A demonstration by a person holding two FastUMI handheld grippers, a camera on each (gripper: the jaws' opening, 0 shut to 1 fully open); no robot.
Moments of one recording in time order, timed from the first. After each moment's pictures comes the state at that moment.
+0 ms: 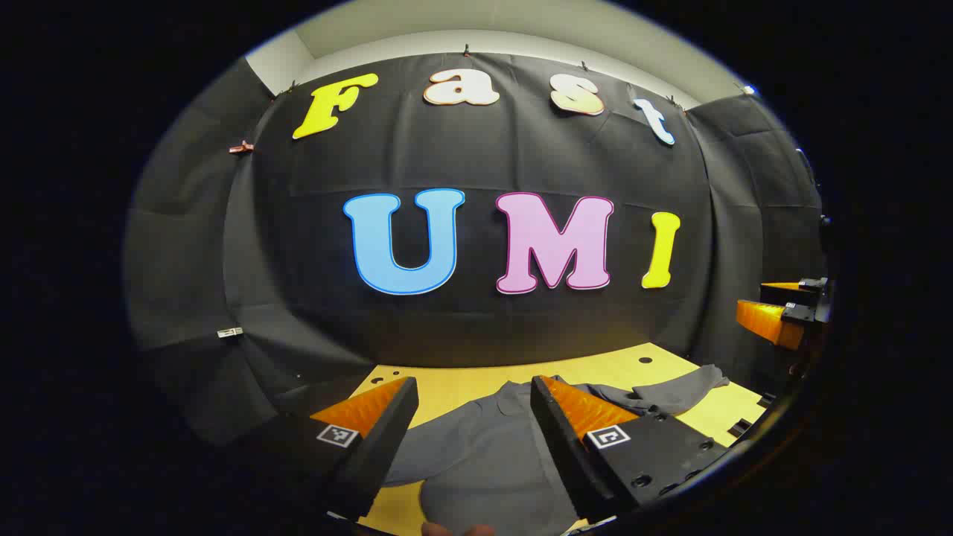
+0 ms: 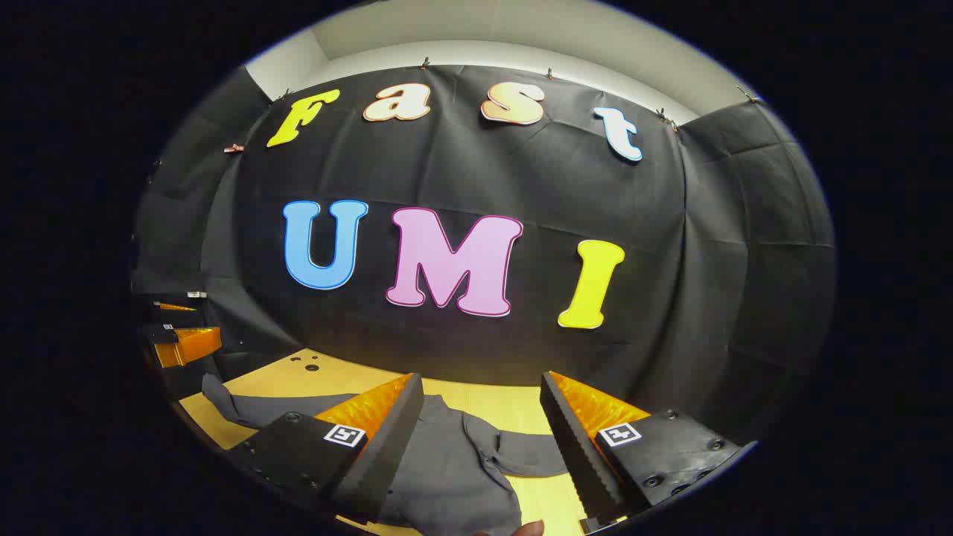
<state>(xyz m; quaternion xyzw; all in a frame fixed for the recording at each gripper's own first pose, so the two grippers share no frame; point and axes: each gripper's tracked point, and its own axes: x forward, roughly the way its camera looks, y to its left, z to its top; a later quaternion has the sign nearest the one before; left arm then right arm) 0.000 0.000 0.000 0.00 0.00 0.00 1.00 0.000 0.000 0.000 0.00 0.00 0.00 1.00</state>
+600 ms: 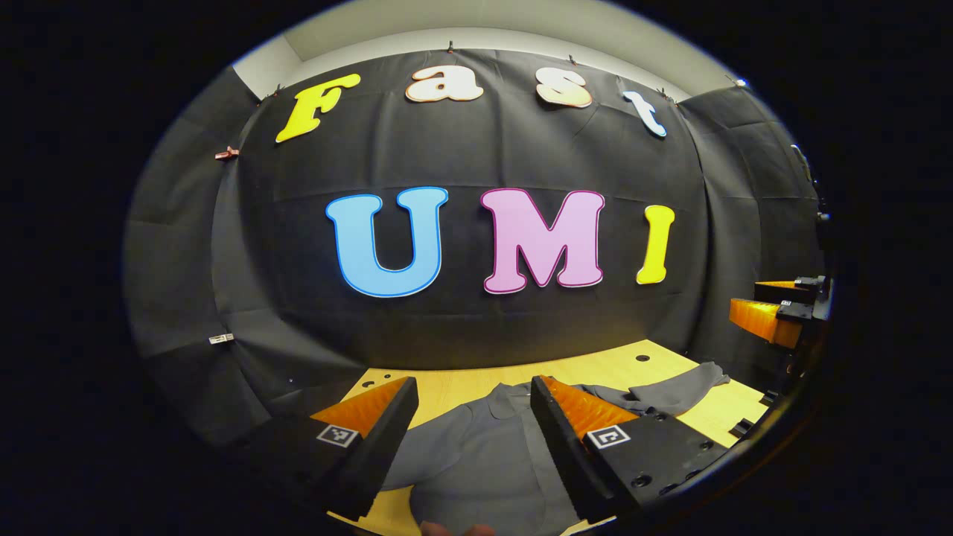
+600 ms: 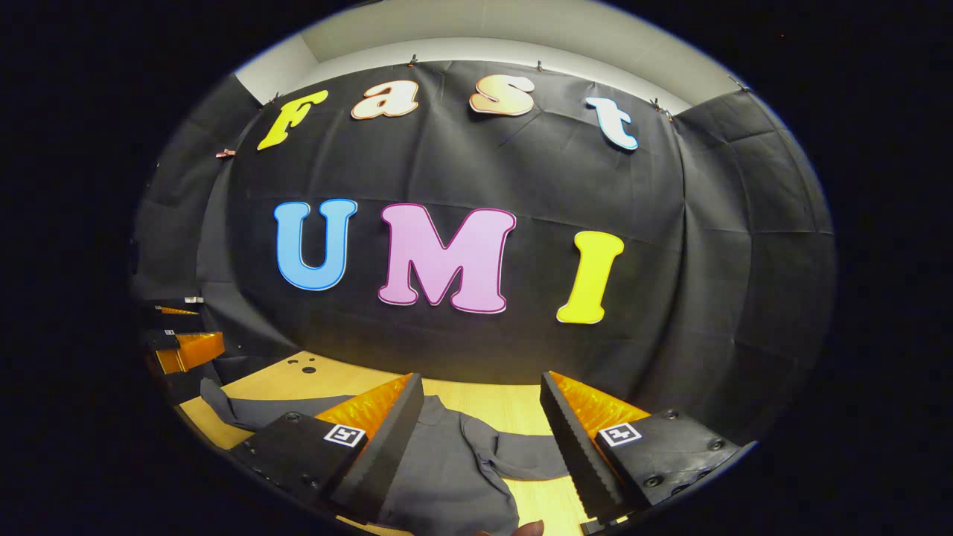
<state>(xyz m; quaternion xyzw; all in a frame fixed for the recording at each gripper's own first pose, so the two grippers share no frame) 0.018 -0.027 0.002 0.01 0.00 -0.01 1.00 0.021 -0.021 -0.008 0.01 0.01 0.00 1.00</state>
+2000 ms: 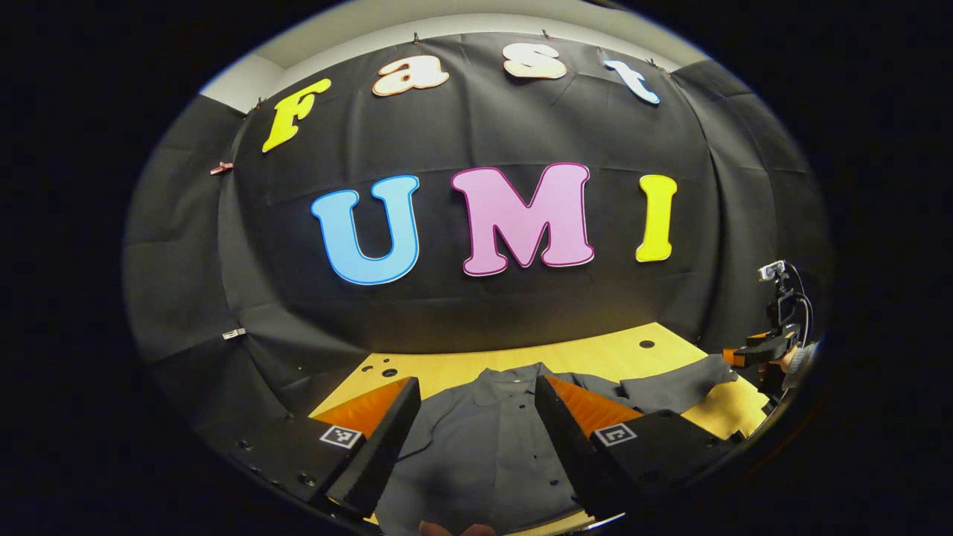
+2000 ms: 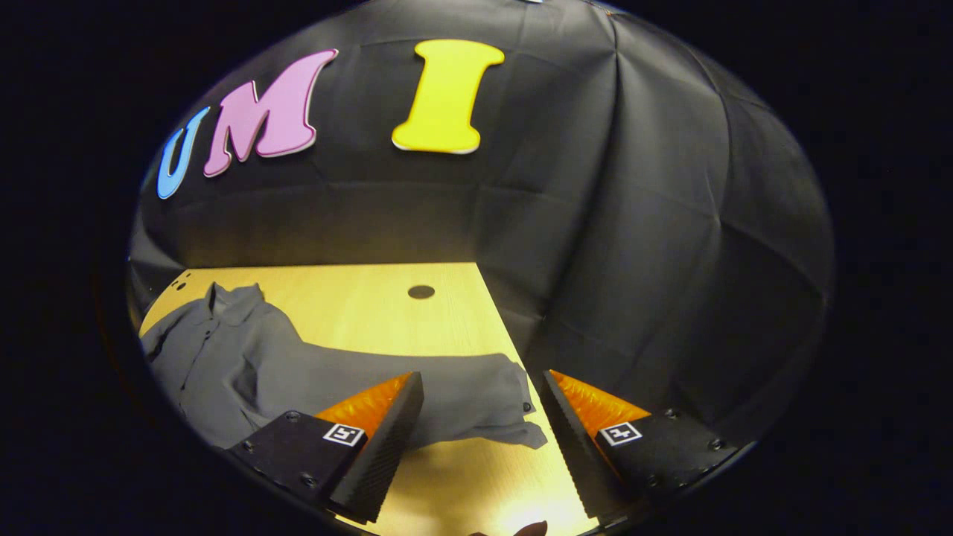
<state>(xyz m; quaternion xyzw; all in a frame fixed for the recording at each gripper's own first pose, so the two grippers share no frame) 0.027 -0.132 -0.010 0.04 0.05 0.06 1.00 0.171 -0.336 -0.319 0.03 0.25 -0.10 0.96</state>
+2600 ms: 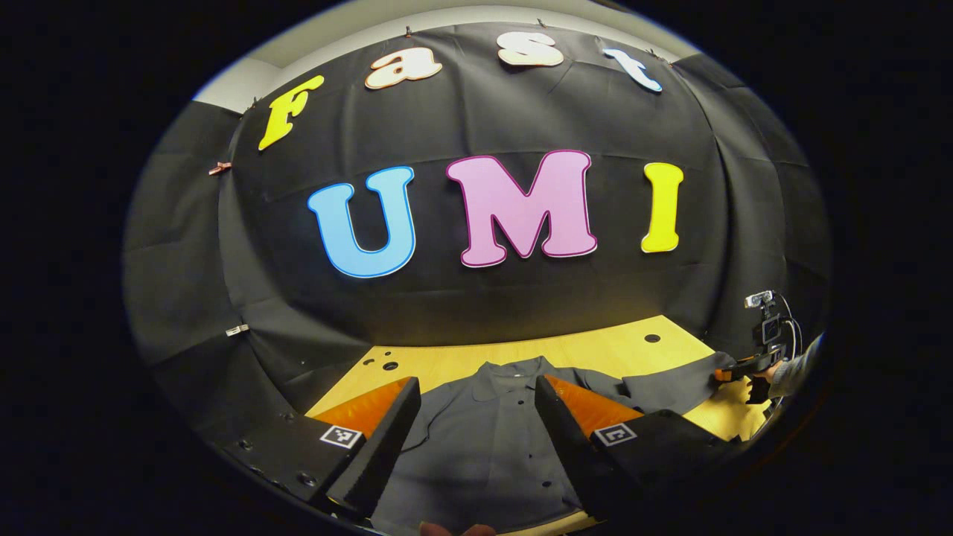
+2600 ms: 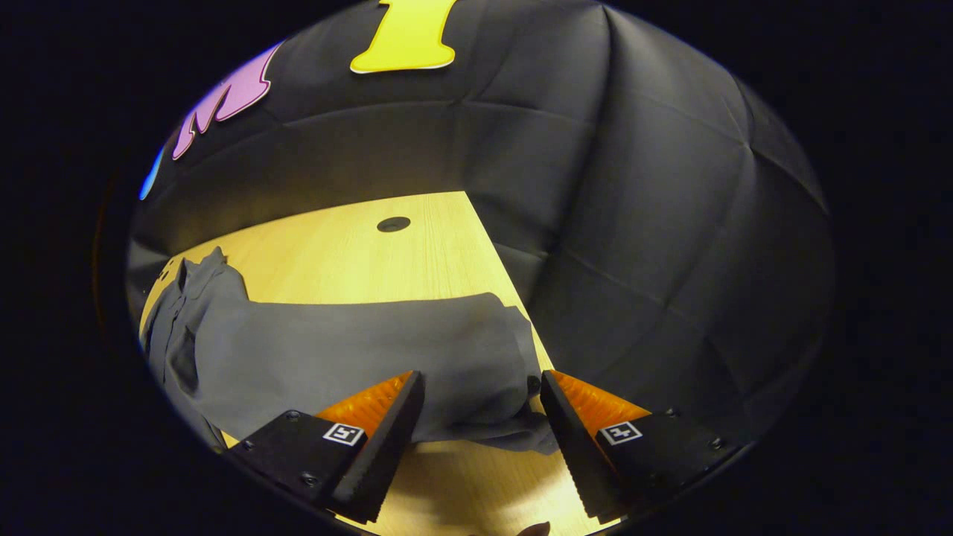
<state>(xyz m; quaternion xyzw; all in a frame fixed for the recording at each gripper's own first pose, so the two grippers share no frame) 0.044 -0.147 -0.016 0.04 0.07 0.07 0.99 0.195 -0.350 -0.420 0.06 0.35 -0.09 0.93</state>
